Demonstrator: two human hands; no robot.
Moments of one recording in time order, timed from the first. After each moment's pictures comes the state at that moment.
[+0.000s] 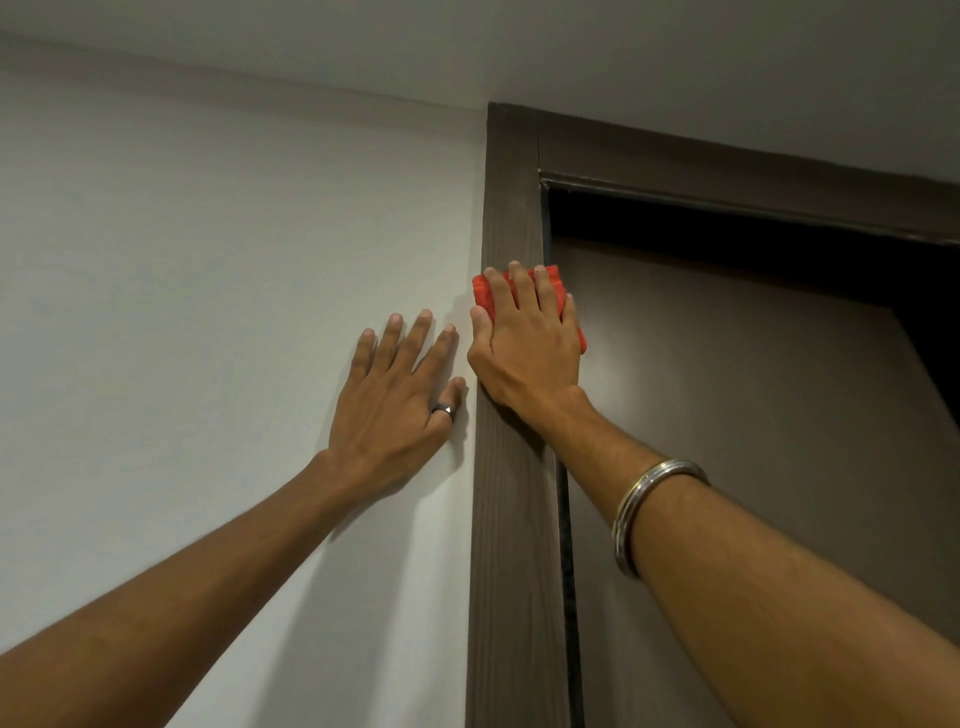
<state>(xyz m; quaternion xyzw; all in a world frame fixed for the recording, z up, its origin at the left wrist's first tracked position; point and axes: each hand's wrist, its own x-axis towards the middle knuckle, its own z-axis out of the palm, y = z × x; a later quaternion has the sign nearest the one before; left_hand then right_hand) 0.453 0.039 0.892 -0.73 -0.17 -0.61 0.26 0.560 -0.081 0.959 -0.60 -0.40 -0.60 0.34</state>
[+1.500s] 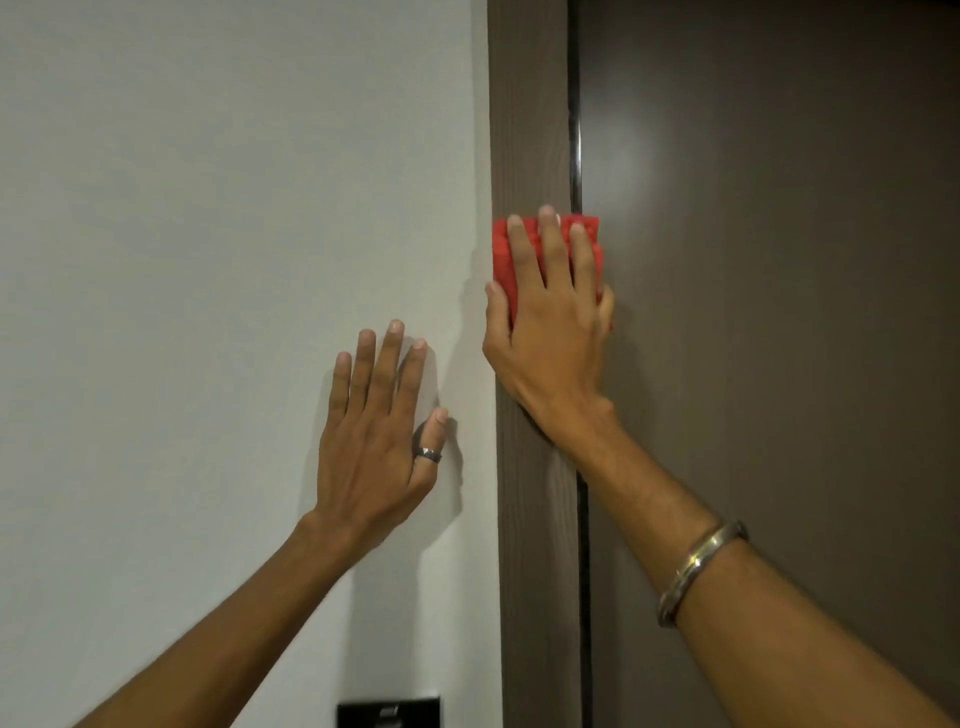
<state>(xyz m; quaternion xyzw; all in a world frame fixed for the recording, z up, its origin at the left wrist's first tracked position) 0.412 0.036 0.647 -0.77 -0.16 -0.59 0.20 0.535 -0.091 0.742 -0.63 -0.40 -0.51 0.42</state>
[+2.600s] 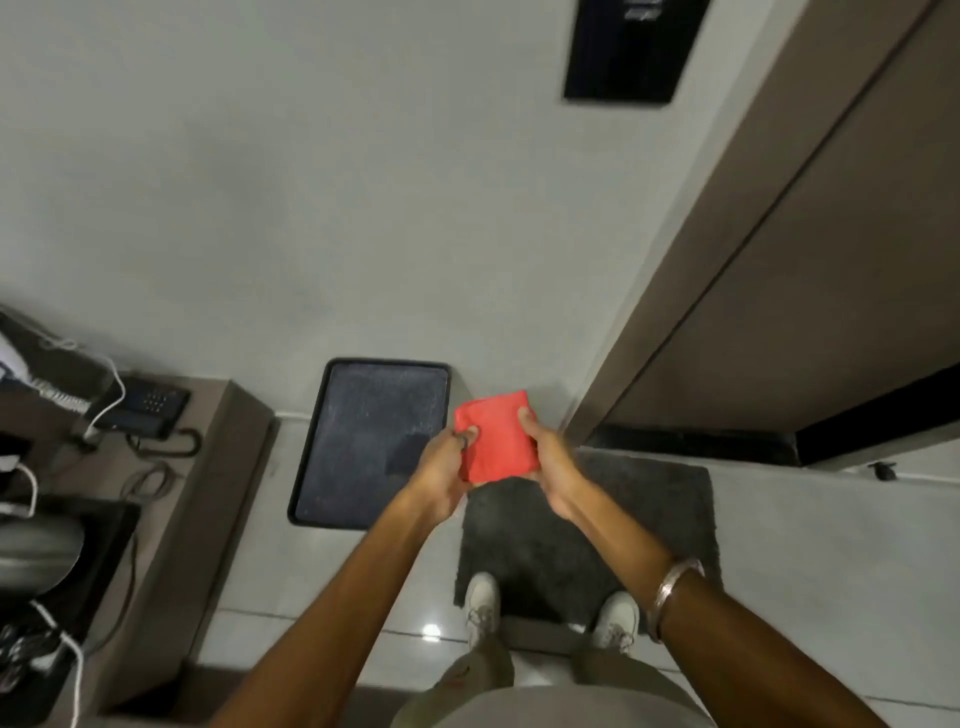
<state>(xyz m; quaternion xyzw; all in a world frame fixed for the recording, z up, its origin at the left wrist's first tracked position) 0.138 -0.100 0.130 -0.30 -0.56 -0.12 -0.76 0.260 -0.176 0.124 -0.65 -0.03 0.57 0.50</state>
